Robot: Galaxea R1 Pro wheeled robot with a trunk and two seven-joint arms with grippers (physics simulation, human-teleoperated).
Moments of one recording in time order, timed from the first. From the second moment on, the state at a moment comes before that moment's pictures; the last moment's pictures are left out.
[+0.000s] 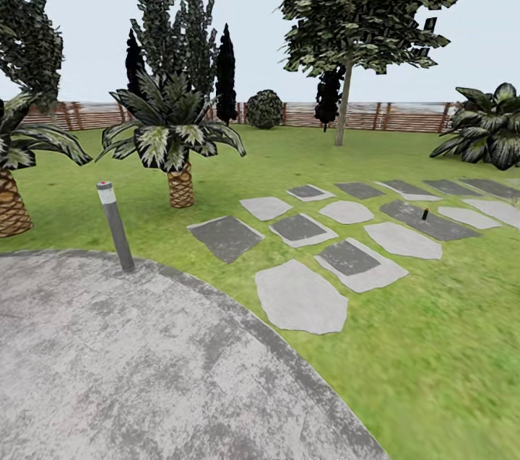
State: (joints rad) left arm -0.19 0.08 0.10 -0.28 0.02 -0.29 -0.01; right arm -0.13 -0.03 -0.01 -0.46 0.00 -0.36 0.00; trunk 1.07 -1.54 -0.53
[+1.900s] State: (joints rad) left arm -0.19 0.08 0.10 -0.28 0.01 -0.29 0.00; right arm -0.13 -0.03 -0.01 -0.46 0.00 -0.36 0.00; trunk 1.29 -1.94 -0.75
